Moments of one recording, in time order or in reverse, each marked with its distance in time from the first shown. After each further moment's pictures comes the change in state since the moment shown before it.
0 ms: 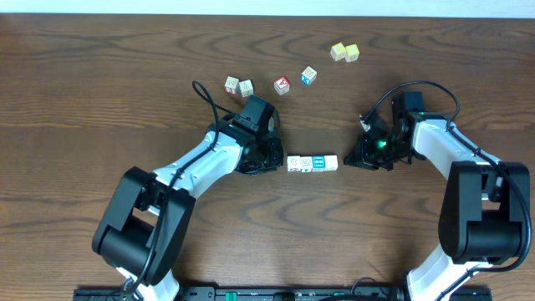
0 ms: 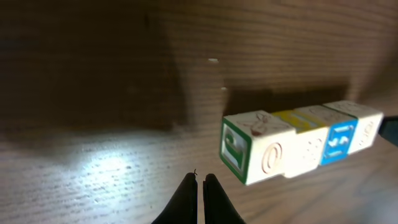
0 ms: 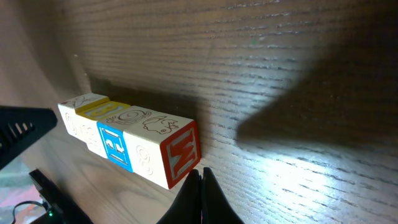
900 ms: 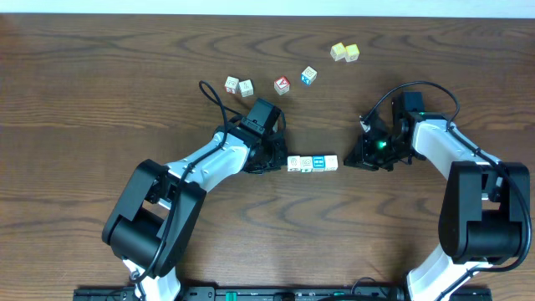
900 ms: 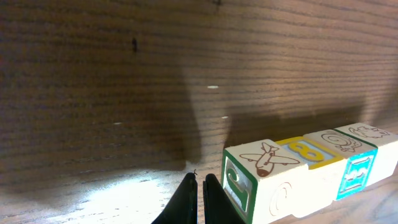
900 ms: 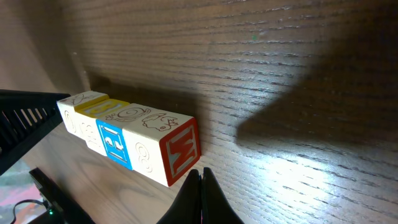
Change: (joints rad) left arm -0.027 0.054 0.000 0.080 -0.039 -0.024; right arm 0.000 0.000 0.000 -0.007 0.000 -0.003
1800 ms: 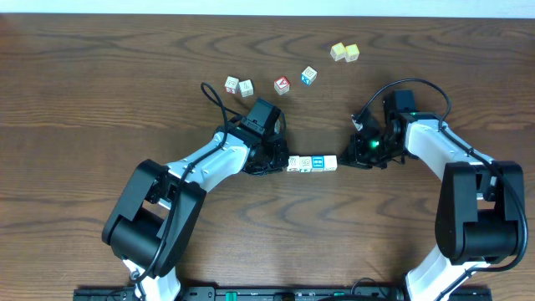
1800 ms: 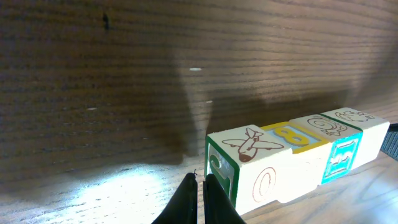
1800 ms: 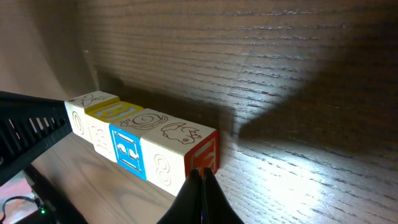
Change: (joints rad) left arm 0.000 0.000 0.000 -0.009 0.058 0.006; right arm 0.048 0.000 0.000 0.039 0.000 0.000
